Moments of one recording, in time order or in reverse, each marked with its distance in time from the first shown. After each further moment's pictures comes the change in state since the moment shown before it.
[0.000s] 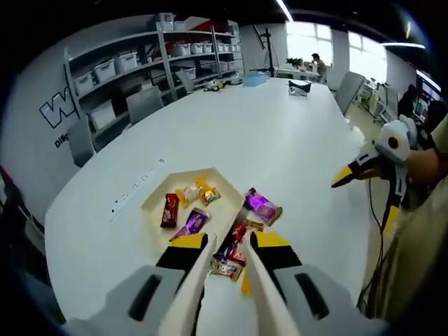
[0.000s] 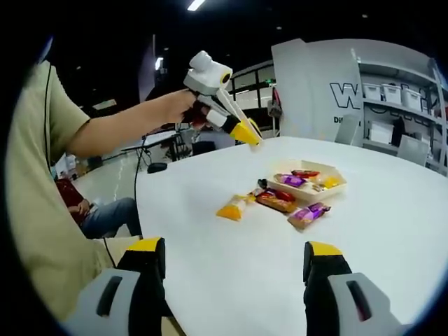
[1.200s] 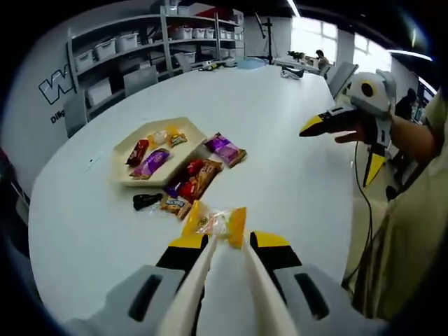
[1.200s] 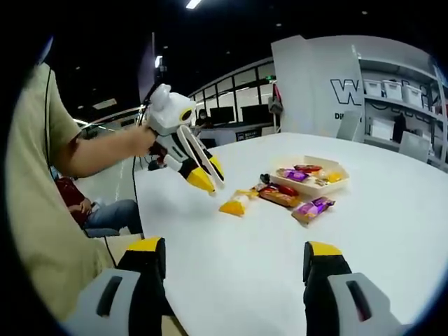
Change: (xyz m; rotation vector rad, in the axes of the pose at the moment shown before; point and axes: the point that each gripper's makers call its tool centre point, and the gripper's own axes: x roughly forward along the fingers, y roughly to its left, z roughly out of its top) left arm 0.000 -0.065 -0.095 -0.083 0.075 -0.042; right arm 0.005 0.003 -0.008 0.013 0.018 0.008
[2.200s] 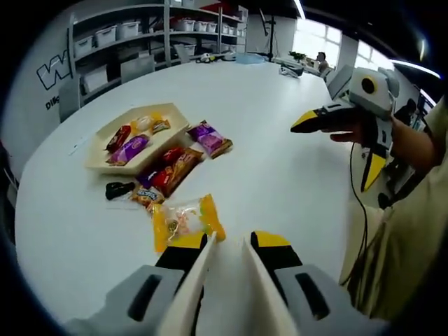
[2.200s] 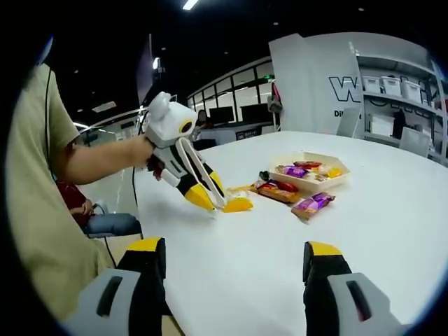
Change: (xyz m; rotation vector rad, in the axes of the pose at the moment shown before) left arm 0.023 -0.023 -0.007 -0.055 0.023 -0.049; right arm 0.003 -0.002 -0.005 0.020 -0.002 0.008
